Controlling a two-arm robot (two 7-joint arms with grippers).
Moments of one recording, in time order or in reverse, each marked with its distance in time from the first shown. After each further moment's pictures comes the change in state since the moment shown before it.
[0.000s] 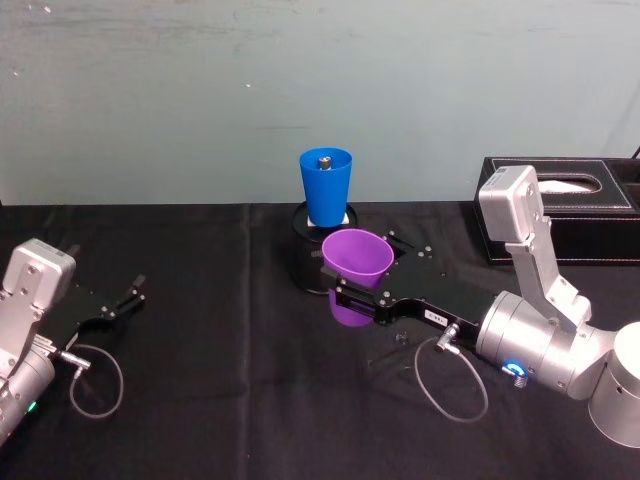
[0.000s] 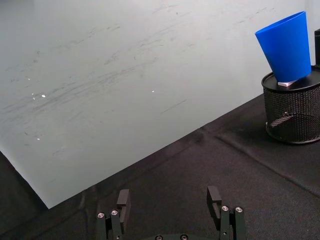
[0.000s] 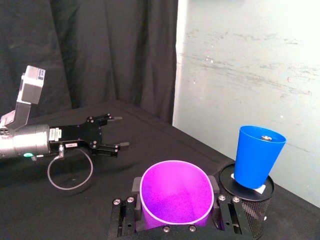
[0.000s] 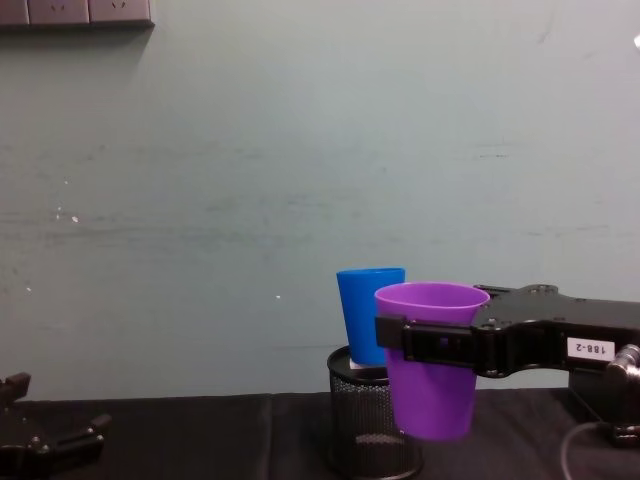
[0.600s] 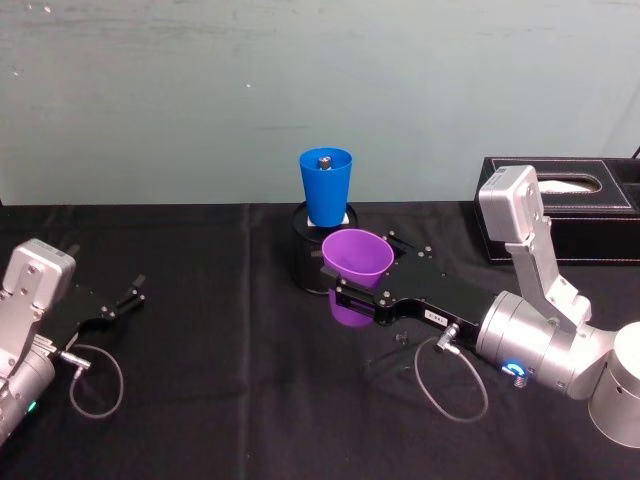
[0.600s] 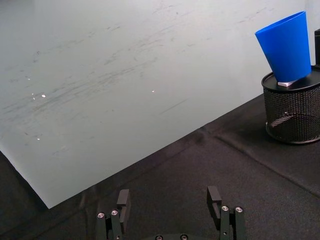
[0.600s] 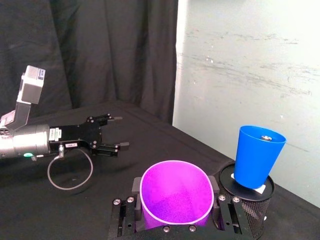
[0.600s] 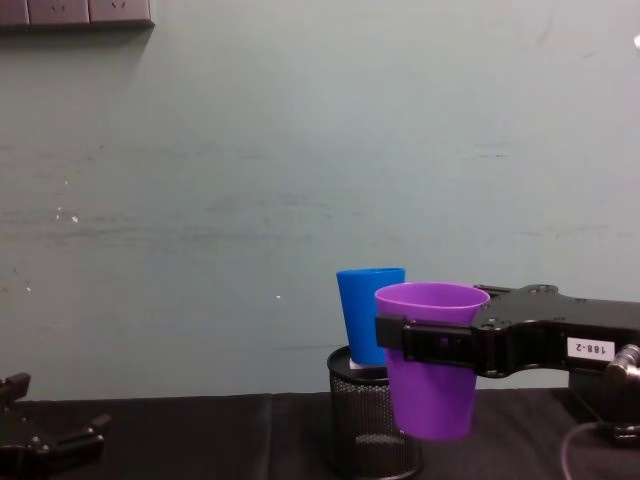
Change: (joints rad) left arm 0.000 0.000 0.000 0.000 0.000 0.000 0.000; right arm 0.000 0.000 0.000 0.000 0.000 0.000 0.000
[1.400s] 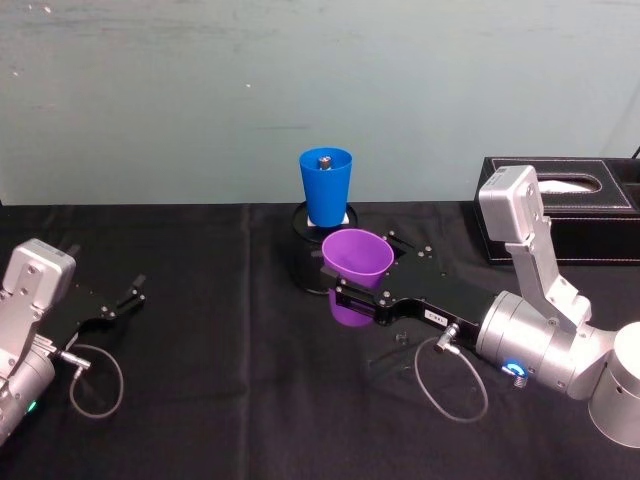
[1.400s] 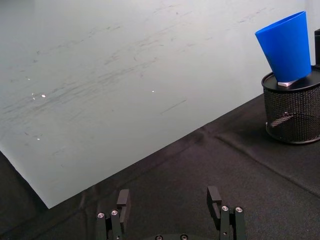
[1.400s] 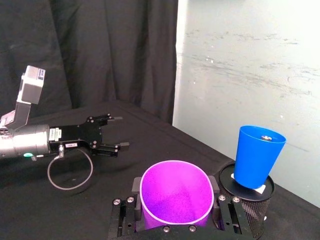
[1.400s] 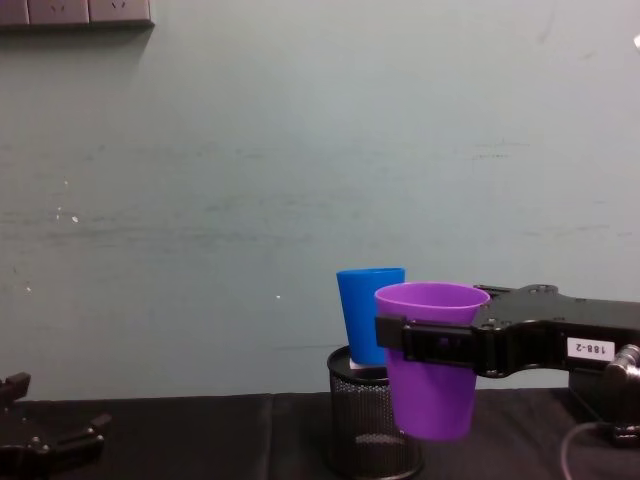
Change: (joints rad) left arm 0.000 0.000 0.000 0.000 0.000 0.000 0.000; right arm 0.000 0.000 0.000 0.000 0.000 0.000 0.000
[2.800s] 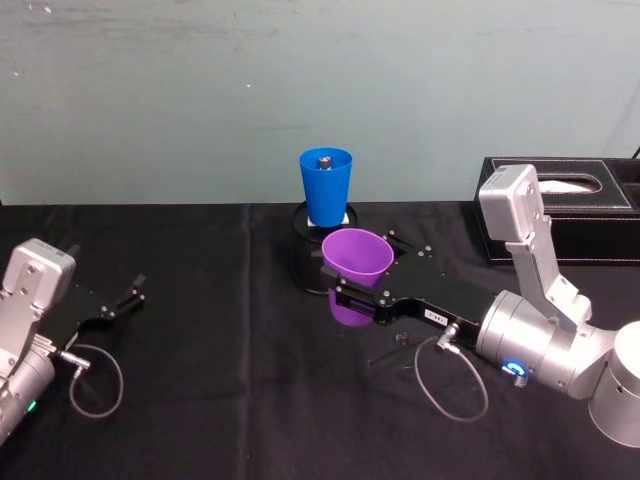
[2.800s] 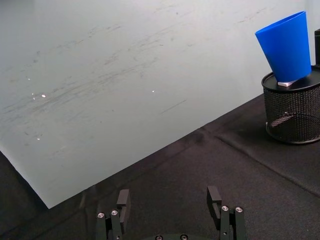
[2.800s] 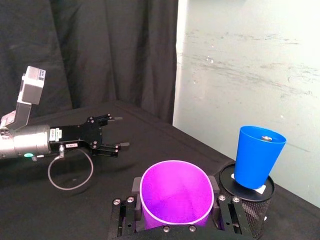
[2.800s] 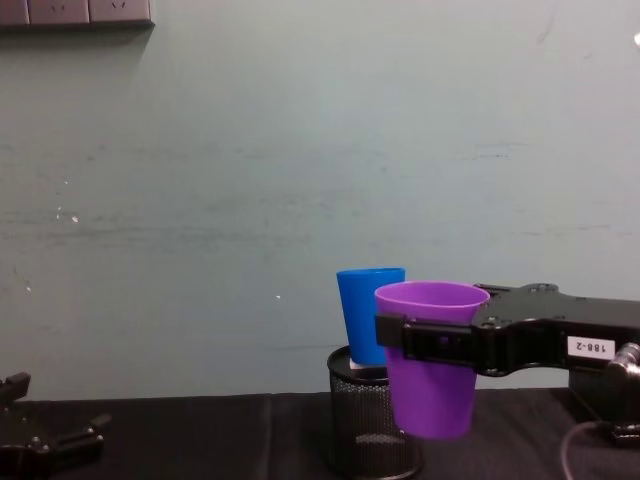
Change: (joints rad) left arm 0.000 0.000 0.000 0.000 0.000 0.000 0.000; right arm 0.001 0.001 0.000 -0.003 0.002 0.003 0.000
